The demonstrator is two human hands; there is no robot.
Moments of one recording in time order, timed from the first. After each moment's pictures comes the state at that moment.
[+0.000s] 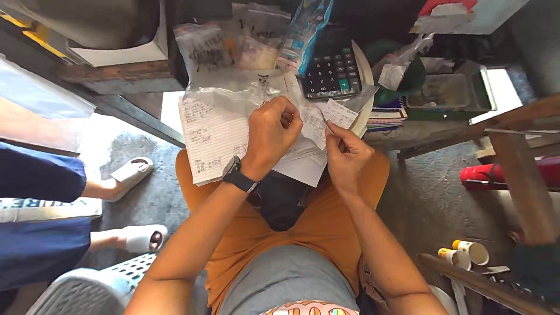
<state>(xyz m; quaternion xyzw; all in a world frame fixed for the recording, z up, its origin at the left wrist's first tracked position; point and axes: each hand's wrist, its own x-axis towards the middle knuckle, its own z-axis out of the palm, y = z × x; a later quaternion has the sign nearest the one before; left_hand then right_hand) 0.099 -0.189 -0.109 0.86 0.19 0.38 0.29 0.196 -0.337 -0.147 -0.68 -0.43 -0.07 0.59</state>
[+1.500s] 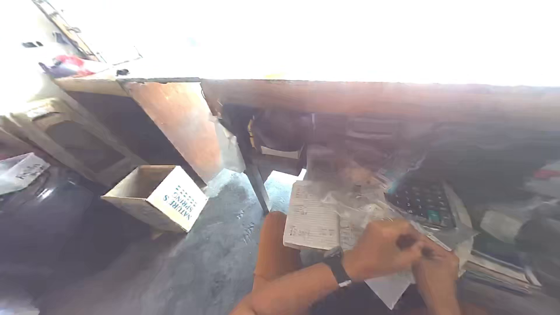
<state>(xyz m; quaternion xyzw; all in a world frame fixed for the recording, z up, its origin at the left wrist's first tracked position) 0.115 -0.226 -0.087 0.81 0.06 0.45 0.37 0.208 -0.306 -0.111 -0.60 -0.42 0.11 0.67</state>
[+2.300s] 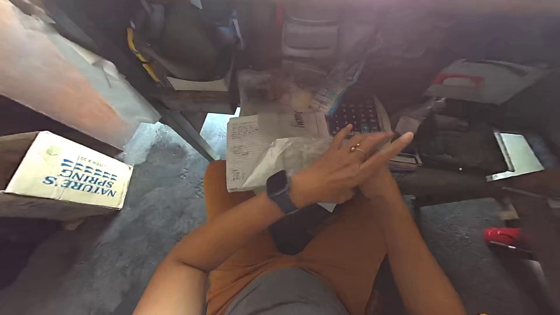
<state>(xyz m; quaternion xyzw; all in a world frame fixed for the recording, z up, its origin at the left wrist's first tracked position) 0.108 -0.231 -0.052 0.97 -0.04 0.23 0.11 0.232 -0.326 -0.089 -0.65 -0.33 0.38 0.56</state>
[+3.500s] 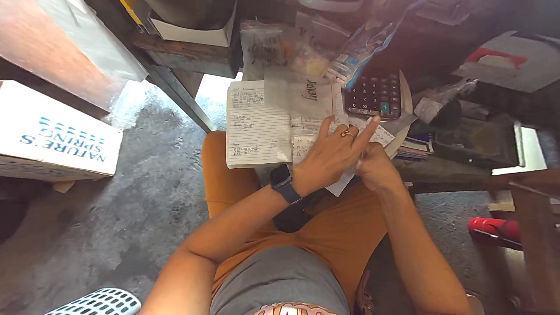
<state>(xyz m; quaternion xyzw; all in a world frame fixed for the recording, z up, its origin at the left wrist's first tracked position) 0.101 -0.227 -0.108 0.97 0.10 0.19 0.08 0.219 -0.321 -0.109 -0.65 -0.34 0.41 0.54</state>
